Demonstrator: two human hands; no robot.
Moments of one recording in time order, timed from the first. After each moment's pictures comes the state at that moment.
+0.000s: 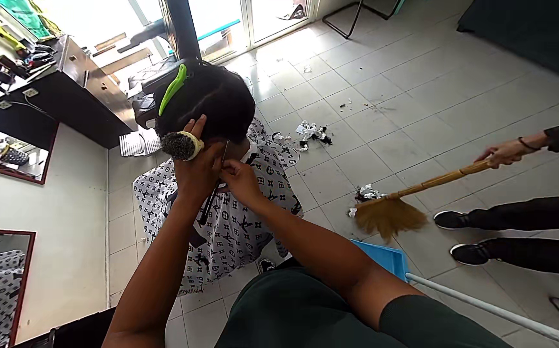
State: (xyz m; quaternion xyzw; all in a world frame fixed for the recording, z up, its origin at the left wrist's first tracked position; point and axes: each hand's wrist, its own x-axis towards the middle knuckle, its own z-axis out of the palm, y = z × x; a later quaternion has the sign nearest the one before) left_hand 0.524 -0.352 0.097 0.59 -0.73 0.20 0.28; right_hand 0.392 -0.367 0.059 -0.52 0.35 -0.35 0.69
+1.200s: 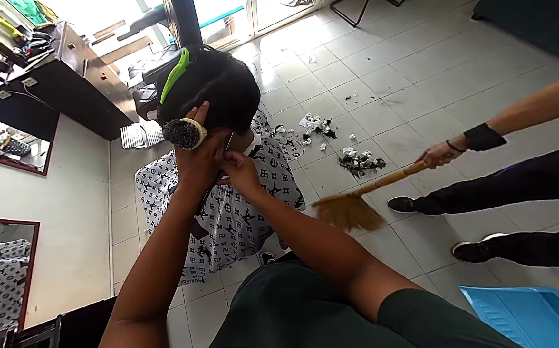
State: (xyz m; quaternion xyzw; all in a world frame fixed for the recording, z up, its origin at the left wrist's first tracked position) left_hand 0.527 -0.354 0.100 0.61 -0.73 0.21 0.25; right_hand 0.408 -0.369 0.050 -0.42 0.36 -0.38 0.74
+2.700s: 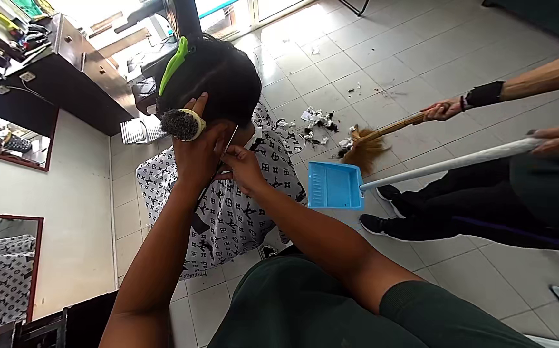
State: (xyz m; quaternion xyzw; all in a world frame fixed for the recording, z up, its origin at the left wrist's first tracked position) left_hand 0.527 -0.352 0.104 0.62 -0.72 0.19 0.23; right_hand 0.405 -0.367 0.058 -0.32 0.32 -0.38 0.81
